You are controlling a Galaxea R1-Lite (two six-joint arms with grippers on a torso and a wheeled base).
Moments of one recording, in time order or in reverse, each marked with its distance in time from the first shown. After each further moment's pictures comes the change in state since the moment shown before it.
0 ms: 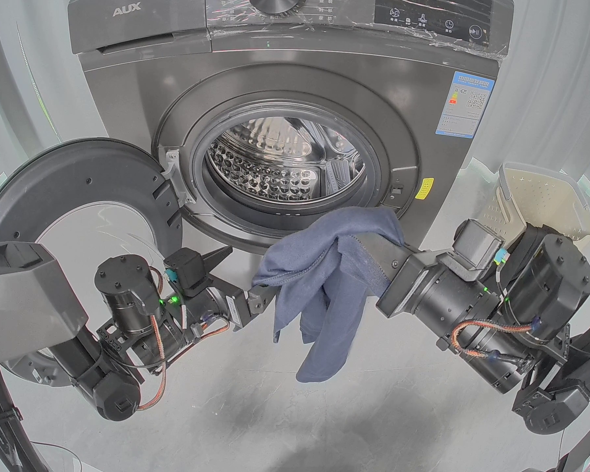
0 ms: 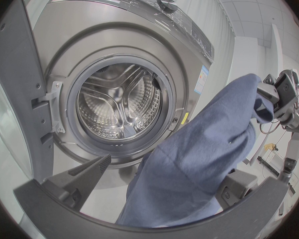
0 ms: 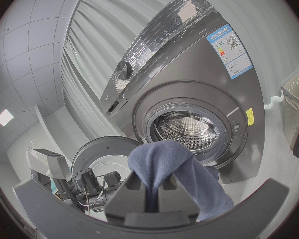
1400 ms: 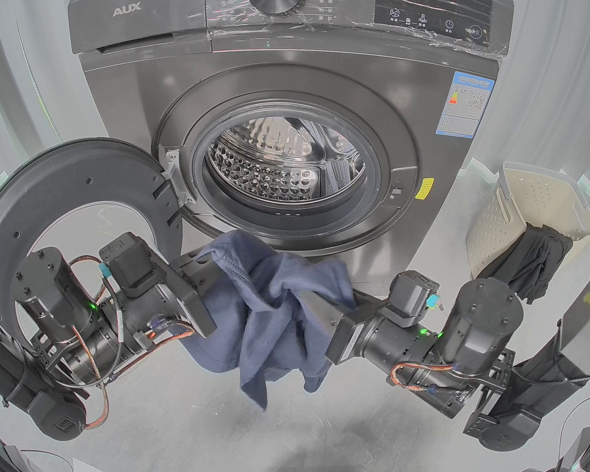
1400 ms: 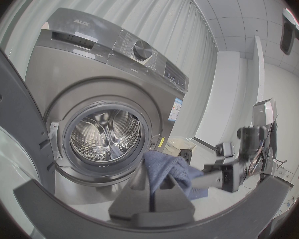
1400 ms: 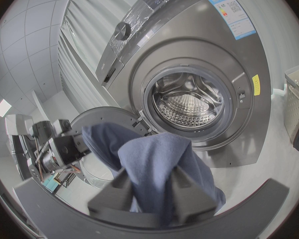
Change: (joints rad) left arm -0.040 -0.306 0.151 0.000 -0.091 -0.004; right arm 0.038 0.190 -0.014 -0.002 0.007 -0.014
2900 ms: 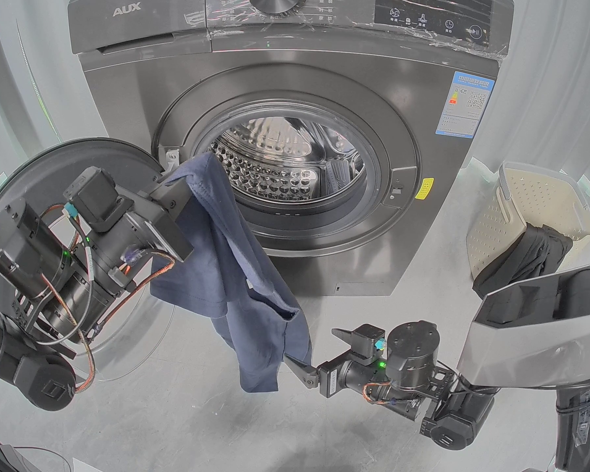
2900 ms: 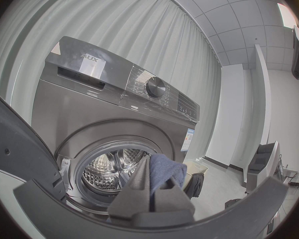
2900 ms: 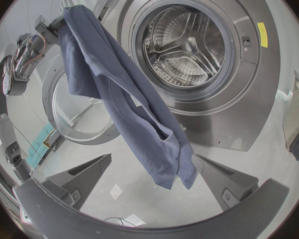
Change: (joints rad) left arm 0.059 -0.057 -0.160 0.005 0.049 -0.036; right arm -0.113 0.367 -0.026 -0.070 0.143 -0.167
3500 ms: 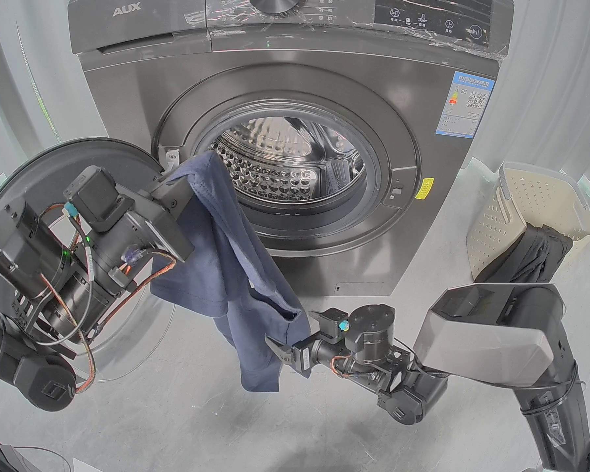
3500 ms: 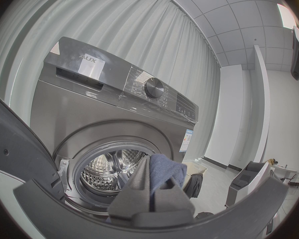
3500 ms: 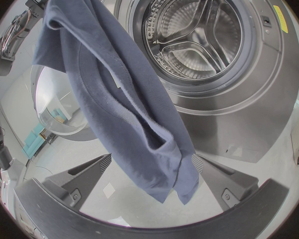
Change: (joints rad) left arm -0.007 -0.002 -0.003 -0.001 -0.003 0.000; right arm -0.062 0.205 -0.363 0.137 0.067 -0.094
